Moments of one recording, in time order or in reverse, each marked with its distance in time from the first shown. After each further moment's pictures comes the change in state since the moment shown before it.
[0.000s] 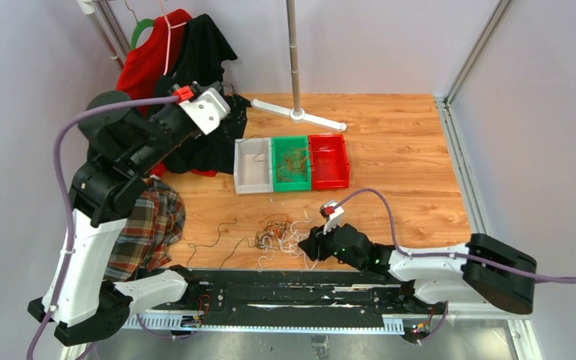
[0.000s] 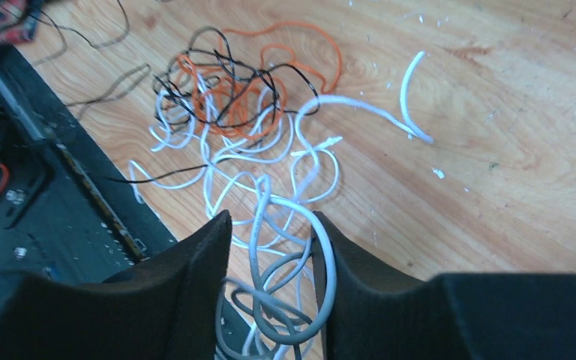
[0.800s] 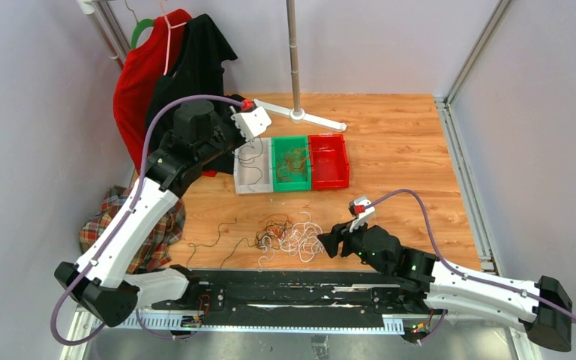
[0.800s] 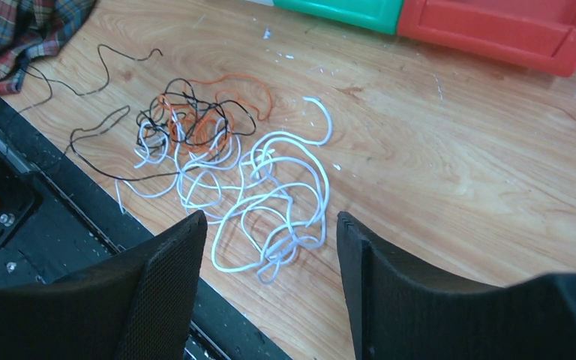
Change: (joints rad) left arm 0.031 0.060 -0.469 0.118 -0.037 -0.050; right arm 0.000 -0.594 0.027 -0.526 0.172 -0.070
